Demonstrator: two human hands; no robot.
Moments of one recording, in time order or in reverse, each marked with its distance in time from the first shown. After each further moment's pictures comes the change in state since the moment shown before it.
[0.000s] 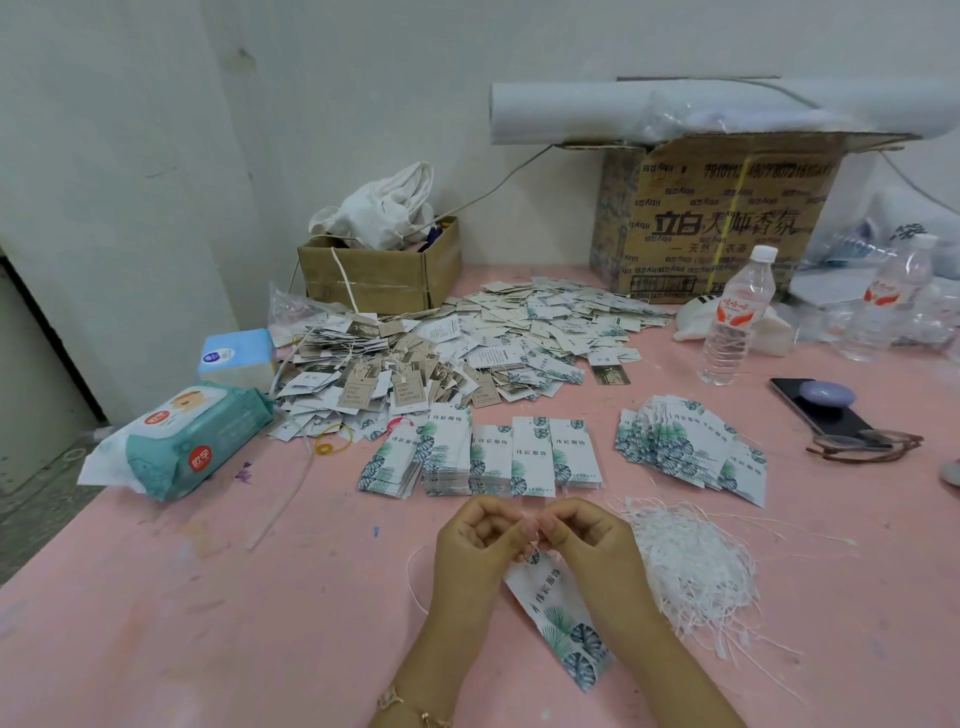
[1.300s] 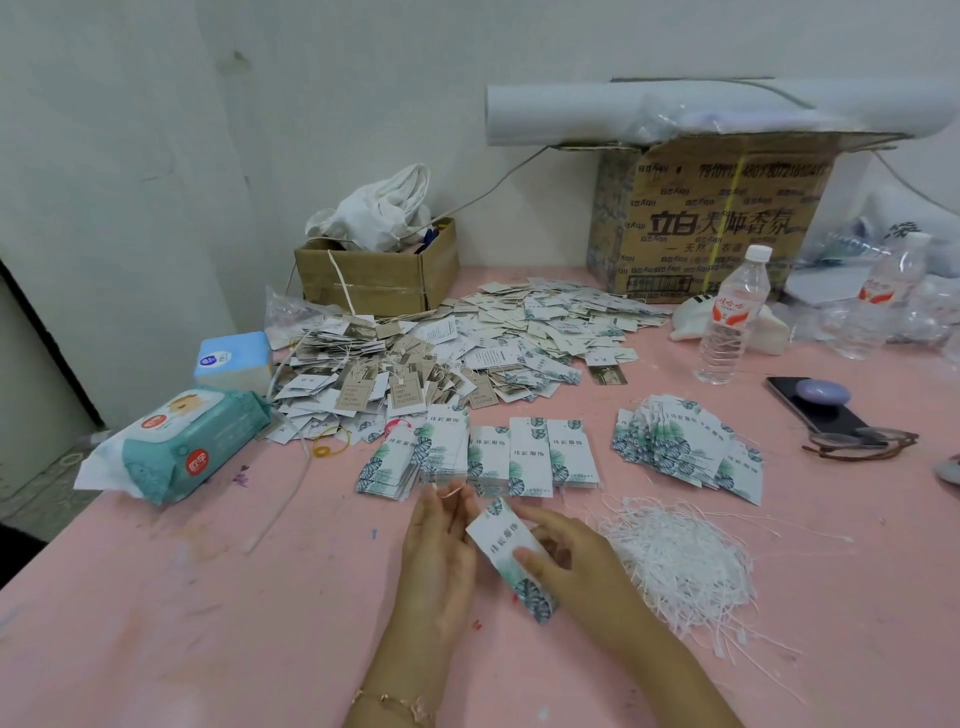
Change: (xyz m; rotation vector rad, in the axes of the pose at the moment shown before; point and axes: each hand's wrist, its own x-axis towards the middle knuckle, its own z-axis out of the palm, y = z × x) left_hand 0.011 0.016 -0.011 -0.692 0.246 -0.173; right_hand -0.001 0.011 -0.009 -0.499 -0.234 0.035
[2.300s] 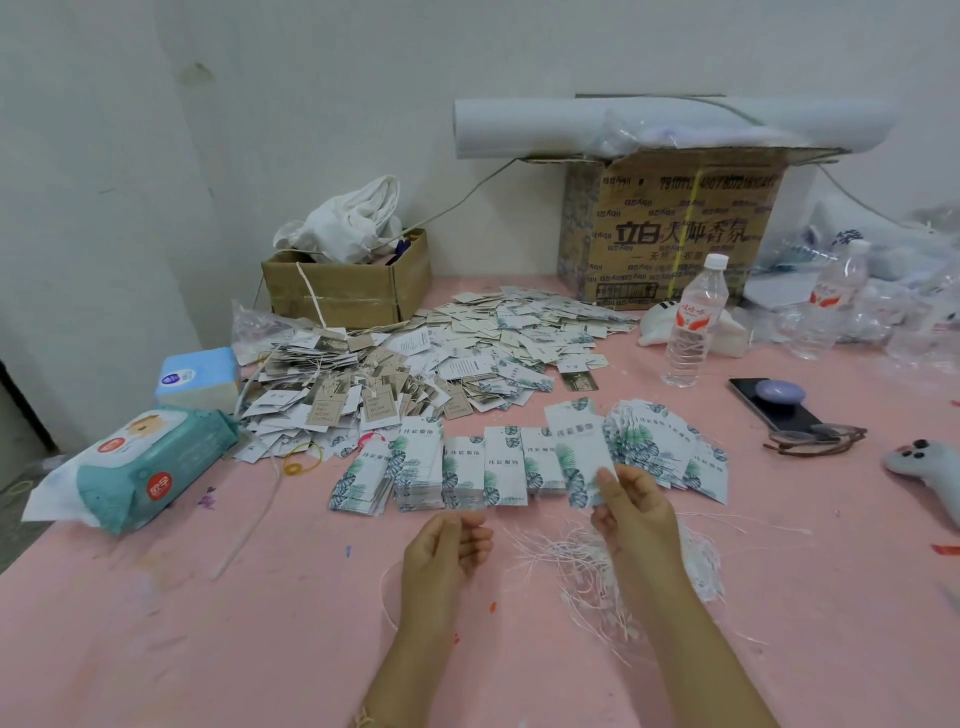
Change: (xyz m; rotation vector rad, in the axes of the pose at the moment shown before) left_hand -0.002 -0.019 -0.003 0.713 0.005 0.091; right_hand 0.016 0.000 -0.051 0.846 0.565 0.099
